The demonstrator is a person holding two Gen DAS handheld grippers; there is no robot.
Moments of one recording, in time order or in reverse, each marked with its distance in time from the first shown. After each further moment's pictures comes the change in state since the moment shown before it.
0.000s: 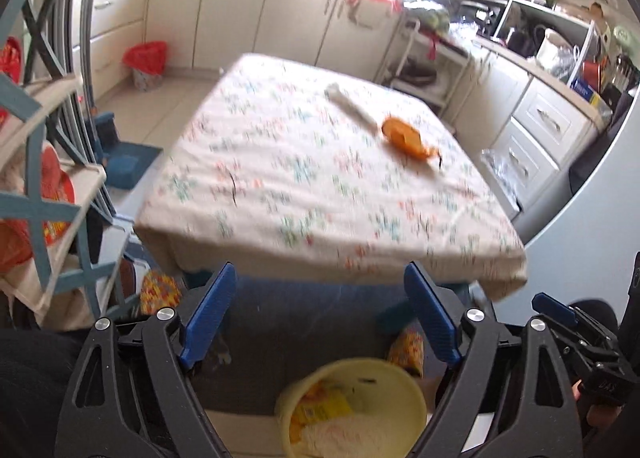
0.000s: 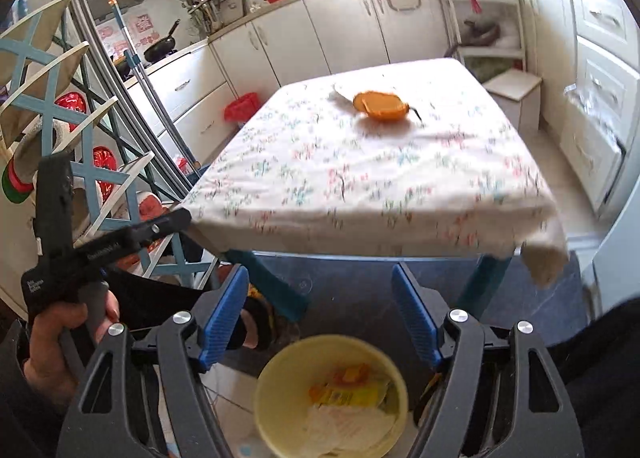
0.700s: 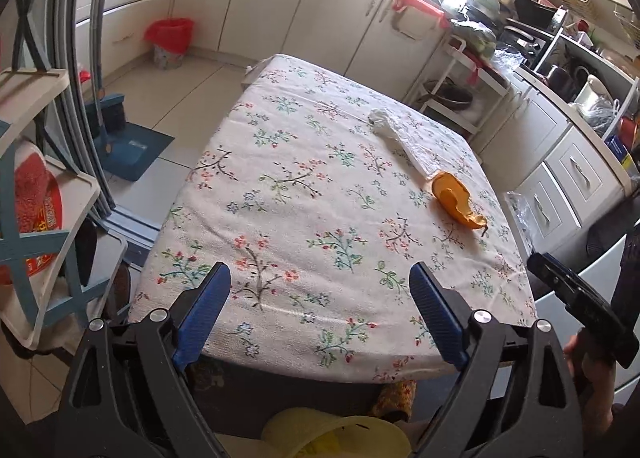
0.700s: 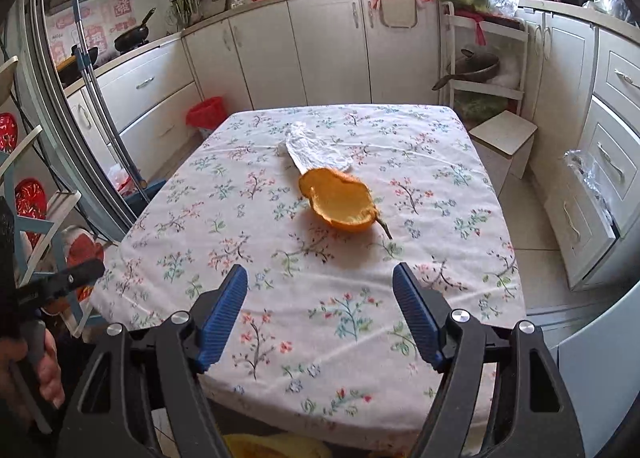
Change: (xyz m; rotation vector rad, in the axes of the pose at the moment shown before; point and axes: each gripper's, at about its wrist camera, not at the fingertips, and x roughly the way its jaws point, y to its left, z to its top) left arm 0.062 0.039 0.073 -0.145 0.039 0.016; right arm 0.085 -0.038 0.125 -0.089 -0.017 -0.136
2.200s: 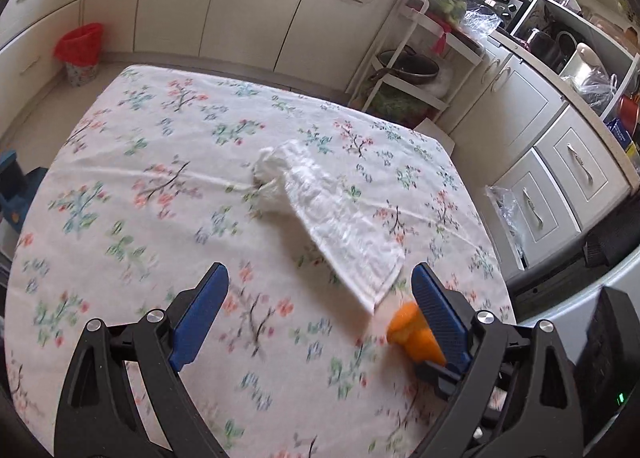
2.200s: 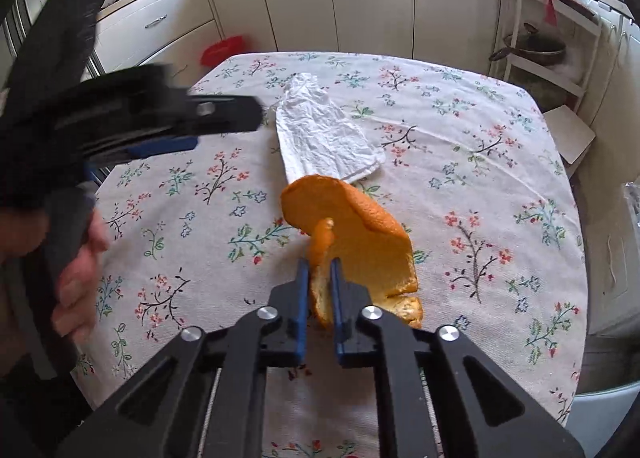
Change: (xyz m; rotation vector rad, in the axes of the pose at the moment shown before) left arm 0.207 -0.114 0.141 0.122 0.098 -0.117; right arm 0.128 -0.018 0.054 -0.124 0.212 0.078
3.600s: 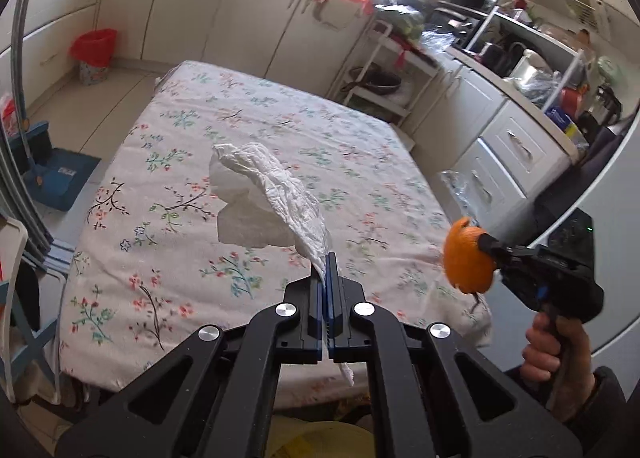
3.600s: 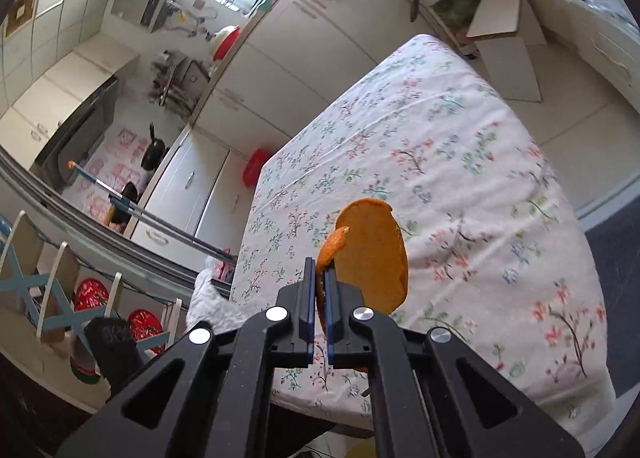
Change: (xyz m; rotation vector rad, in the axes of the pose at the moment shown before) left arm -0.192 0.029 -0.155 0.023 -0.088 -0.111; right arm -0.115 -0.061 -0.098 0.665 -0.232 0.394
